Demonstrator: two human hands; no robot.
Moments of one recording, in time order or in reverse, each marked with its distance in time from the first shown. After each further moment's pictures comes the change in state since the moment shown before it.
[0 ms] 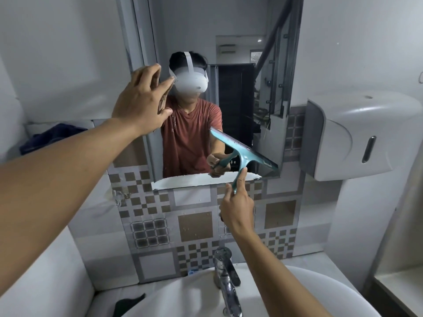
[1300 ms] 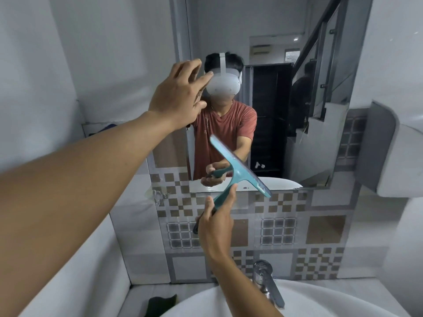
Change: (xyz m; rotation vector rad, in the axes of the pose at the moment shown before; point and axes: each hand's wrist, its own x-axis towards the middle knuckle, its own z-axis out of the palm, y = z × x) left_hand 0.007 -0.027 -0.004 0.089 0.006 0.016; right_hand -0.059 -0.037 0.119 0.348 -0.145 -0.046
